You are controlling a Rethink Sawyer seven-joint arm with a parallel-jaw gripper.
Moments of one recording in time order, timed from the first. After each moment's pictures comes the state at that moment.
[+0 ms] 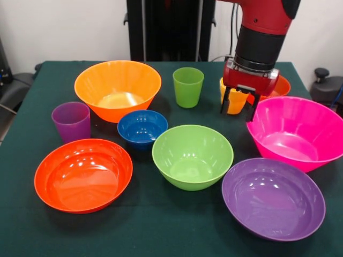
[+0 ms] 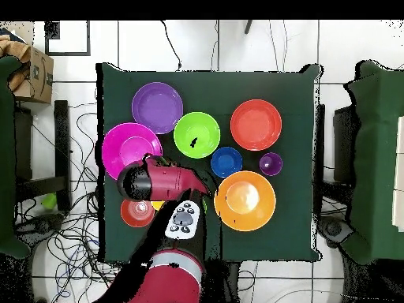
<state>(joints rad) 0.12 -0.50 -0.18 1.69 0.10 0.22 2.06</state>
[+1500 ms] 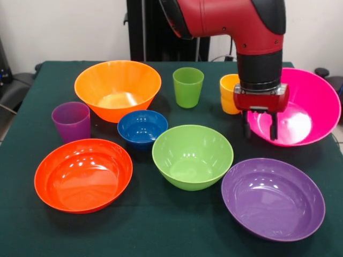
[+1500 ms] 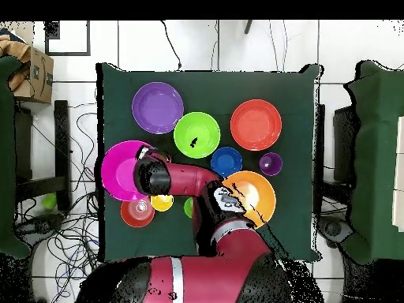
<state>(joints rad) -0.20 -0.47 0.21 1.79 0.03 0.03 2.06</state>
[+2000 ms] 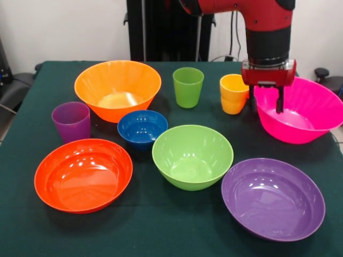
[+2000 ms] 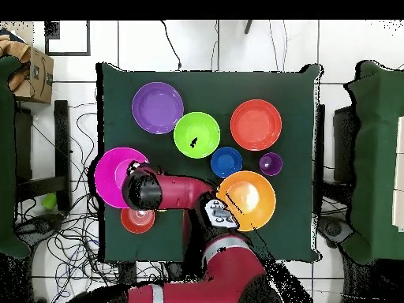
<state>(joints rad) -0.18 -0.58 0.21 1.91 0.03 0.11 2.06</state>
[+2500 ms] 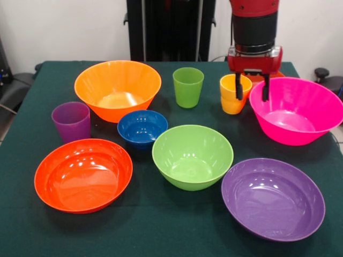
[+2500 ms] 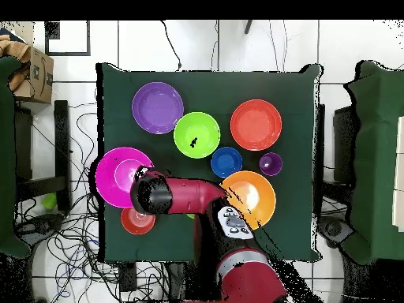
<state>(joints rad) -0.24 -0.64 0.22 1.95 -0.03 0.17 2.06</state>
